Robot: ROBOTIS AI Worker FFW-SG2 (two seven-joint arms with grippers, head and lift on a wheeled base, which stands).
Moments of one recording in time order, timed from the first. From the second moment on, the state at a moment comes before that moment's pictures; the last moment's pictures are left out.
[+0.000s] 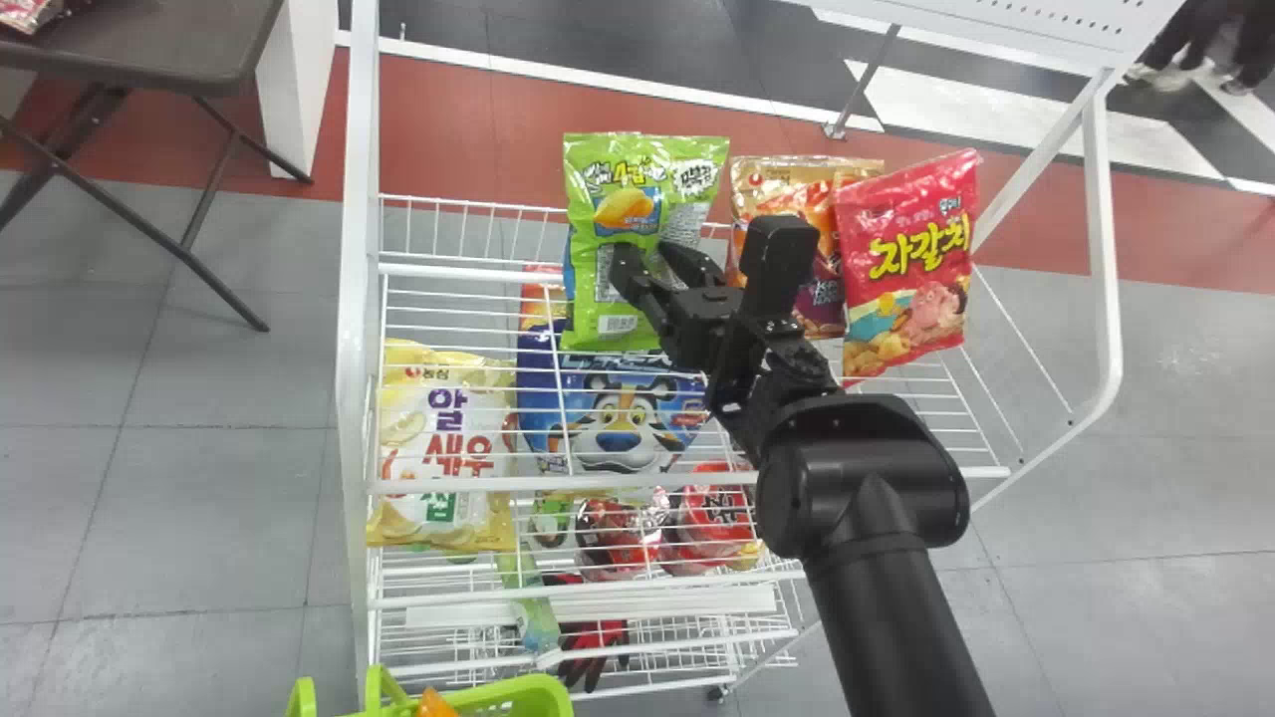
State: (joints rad) left arm 0.70 0.07 0.08 -1.99 0.42 1.19 -1.30; right arm -0.09 -0.14 -0.01 -1.52 -0.14 0.32 0.22
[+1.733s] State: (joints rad) left arm 0.69 0.06 0.07 -1.98 0.42 1.19 -1.28; right arm 0.50 -0.15 -0.31 -2.61 -0.67 1.56 0.21
